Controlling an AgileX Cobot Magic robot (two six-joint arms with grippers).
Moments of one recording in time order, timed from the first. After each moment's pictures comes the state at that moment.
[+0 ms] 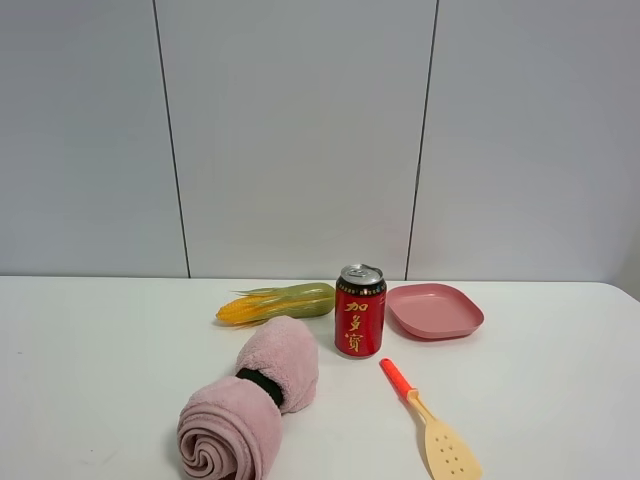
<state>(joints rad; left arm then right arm) 0.06 -0.01 -0.68 0.08 1.21 0.03 -0.07 0.00 -0.50 -0.03 1.06 -0.05</state>
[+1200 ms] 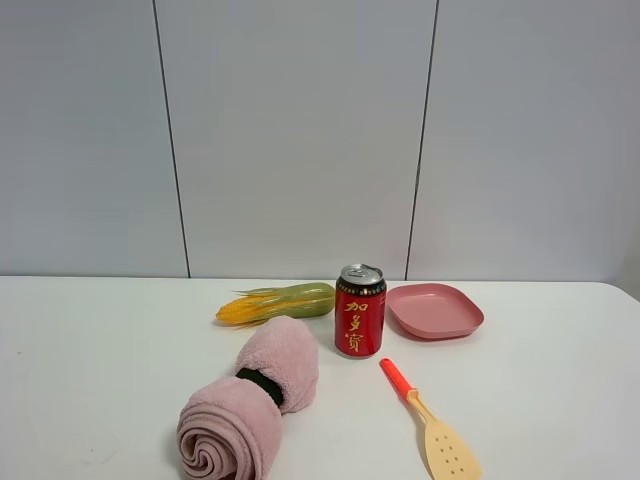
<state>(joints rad) 0.06 -0.01 -0.51 -0.08 1.06 0.14 -0.07 0.00 -0.50 -0.03 1.06 -0.05</state>
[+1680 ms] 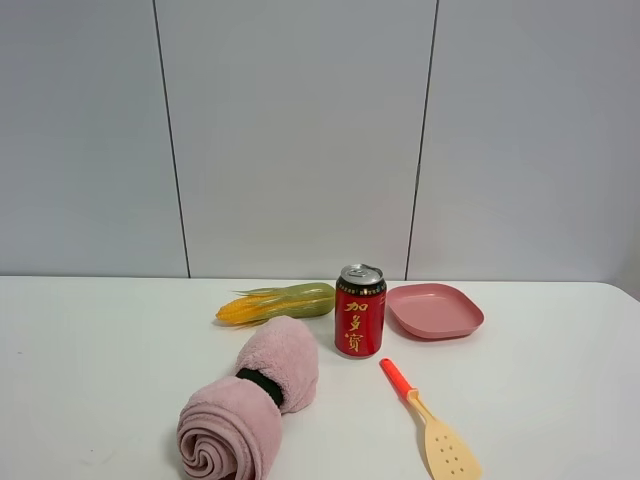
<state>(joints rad) 0.06 -0.01 -0.51 -0.08 1.06 0.14 -0.07 0.00 -0.50 -0.03 1.06 -0.05</state>
